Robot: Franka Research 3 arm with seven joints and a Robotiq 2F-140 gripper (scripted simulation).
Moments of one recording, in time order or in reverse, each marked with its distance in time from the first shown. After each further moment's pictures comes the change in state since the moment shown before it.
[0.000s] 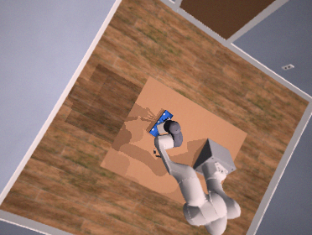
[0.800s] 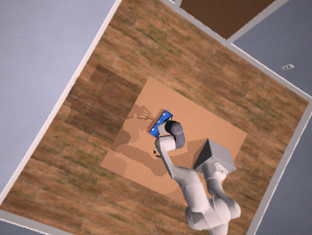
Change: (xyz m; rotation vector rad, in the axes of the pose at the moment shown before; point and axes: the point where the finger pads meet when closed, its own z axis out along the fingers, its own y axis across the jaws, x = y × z) arm 0.003 0.001 -0.040 -0.005 0.008 -0.008
